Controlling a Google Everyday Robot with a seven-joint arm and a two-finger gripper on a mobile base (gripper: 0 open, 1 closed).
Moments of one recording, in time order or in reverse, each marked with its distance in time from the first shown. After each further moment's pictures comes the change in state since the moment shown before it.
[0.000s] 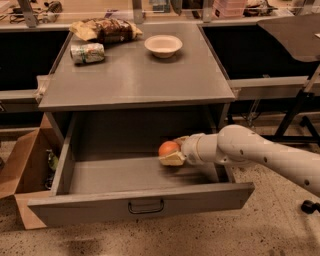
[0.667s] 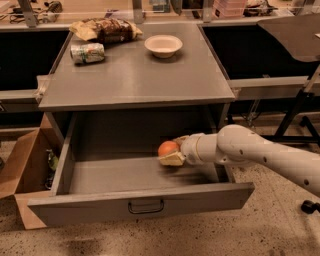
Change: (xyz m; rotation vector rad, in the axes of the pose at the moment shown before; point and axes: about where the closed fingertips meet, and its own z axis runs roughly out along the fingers) arm 0.000 0.000 0.000 0.000 0.000 0.000
